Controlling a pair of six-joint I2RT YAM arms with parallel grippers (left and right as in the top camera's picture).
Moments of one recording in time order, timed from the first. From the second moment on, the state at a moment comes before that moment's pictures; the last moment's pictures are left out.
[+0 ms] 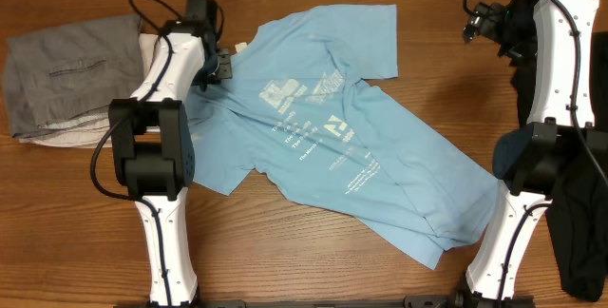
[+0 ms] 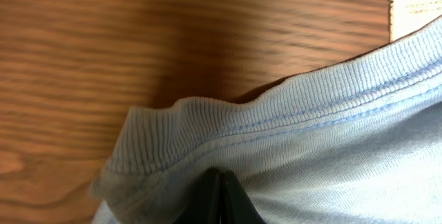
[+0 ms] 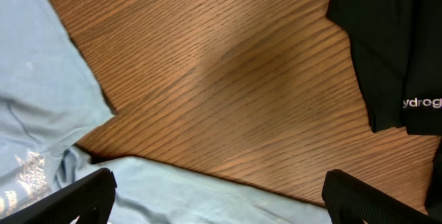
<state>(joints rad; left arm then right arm) -0.04 2.39 1.94 -0.88 -0.10 -0.19 -0.16 2.35 2.57 -1.62 -0.02 0.35</state>
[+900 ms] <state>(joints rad) -0.16 1.87 2.08 -1.22 -0.09 -0.35 -0.16 2.35 2.57 -1.62 -0.02 0.35</state>
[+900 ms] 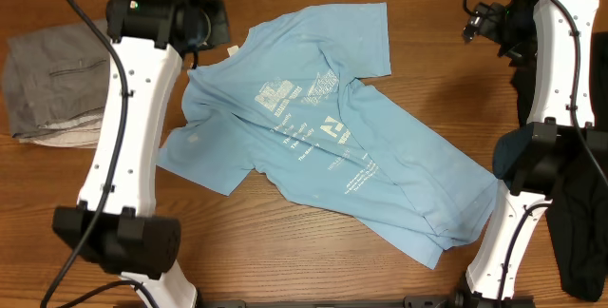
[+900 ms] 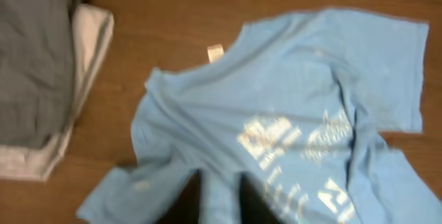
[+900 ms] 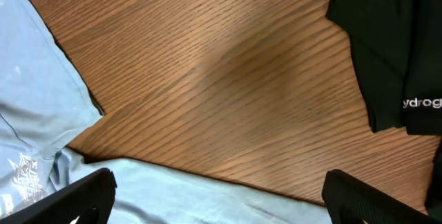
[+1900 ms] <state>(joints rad) -0.17 1.89 2.08 -1.33 -0.04 -0.39 -0.16 2.34 2.41 -1.64 -0.30 0.28</state>
